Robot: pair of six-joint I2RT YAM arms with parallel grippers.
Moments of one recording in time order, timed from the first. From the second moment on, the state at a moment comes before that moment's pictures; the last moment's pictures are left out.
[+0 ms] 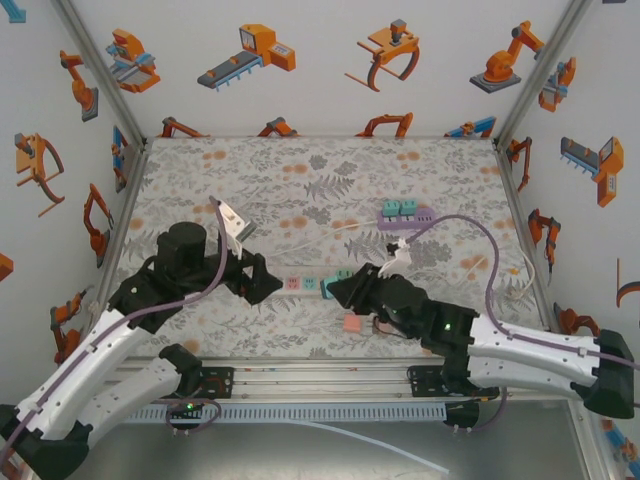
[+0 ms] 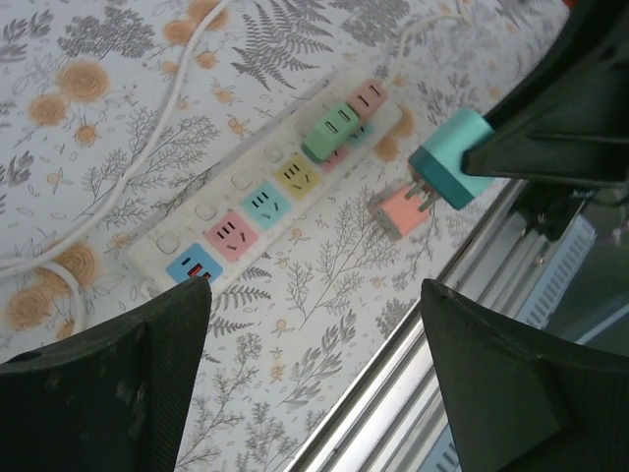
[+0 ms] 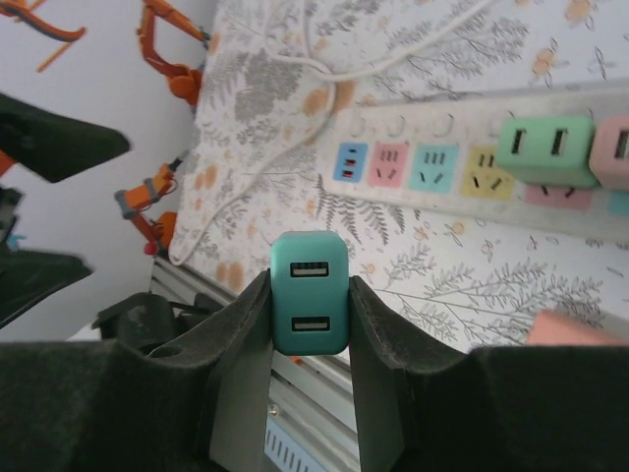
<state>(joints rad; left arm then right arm) -0.67 0.74 0.84 -0.58 0.35 -0.04 1.24 0.85 0.51 -0.04 0.46 1.09</state>
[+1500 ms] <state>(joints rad) -0.82 0.74 0.75 -0.75 0.41 0.47 1.39 1.36 0.46 0.01 0.69 1.55</state>
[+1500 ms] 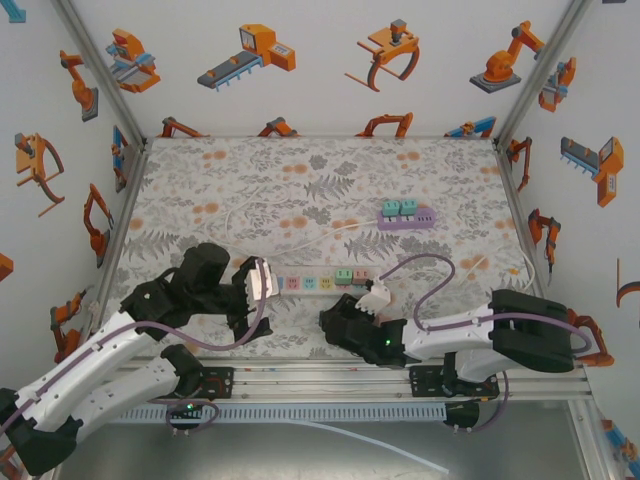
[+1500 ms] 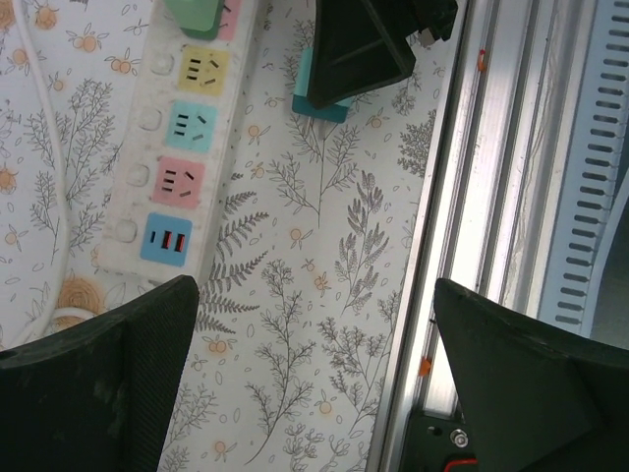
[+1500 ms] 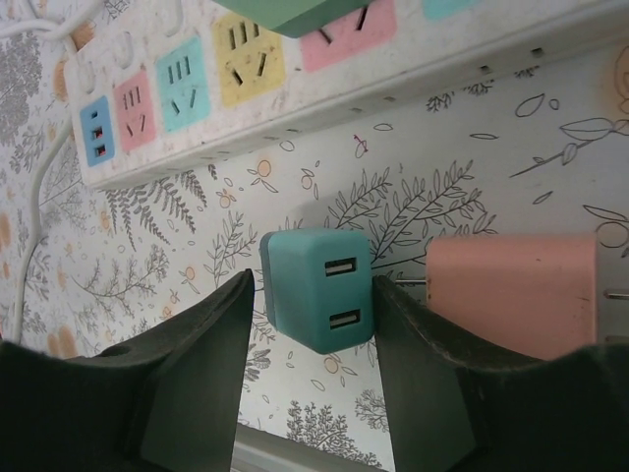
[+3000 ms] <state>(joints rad) -0.73 0.98 0.86 -0.53 0.06 -0.21 0.90 0.91 0.69 -0.32 0.29 0.06</state>
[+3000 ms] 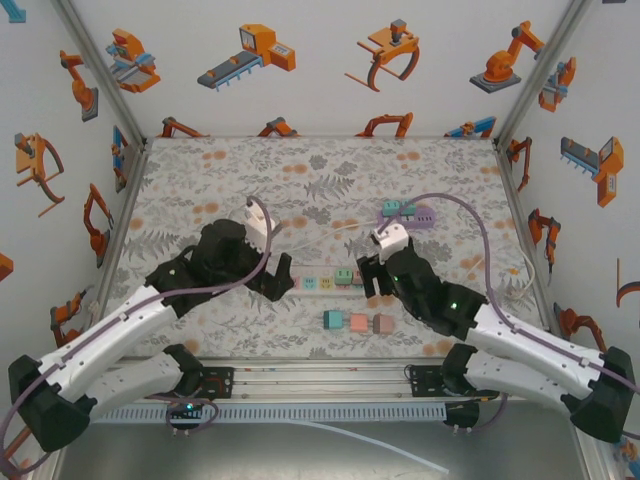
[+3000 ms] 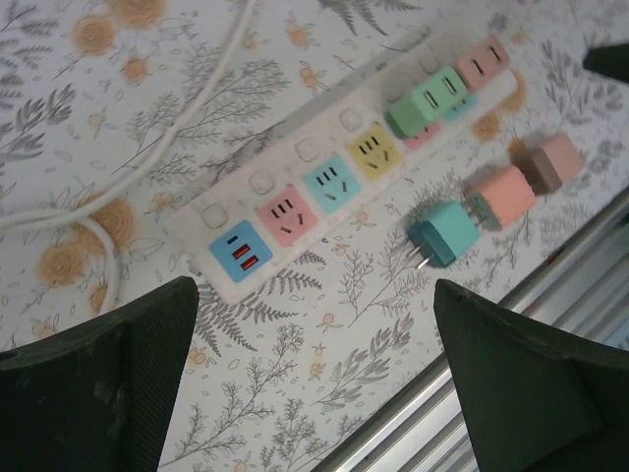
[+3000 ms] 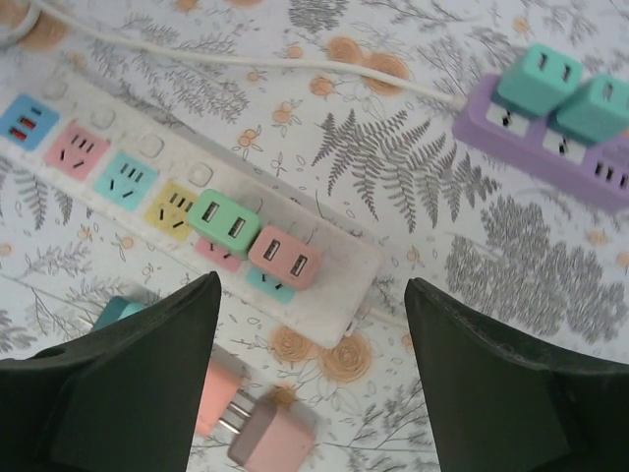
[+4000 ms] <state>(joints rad) -0.44 1.36 0.87 -0.55 0.10 -0.53 0.72 1.47 0.99 -0.49 -0.30 -0.60</state>
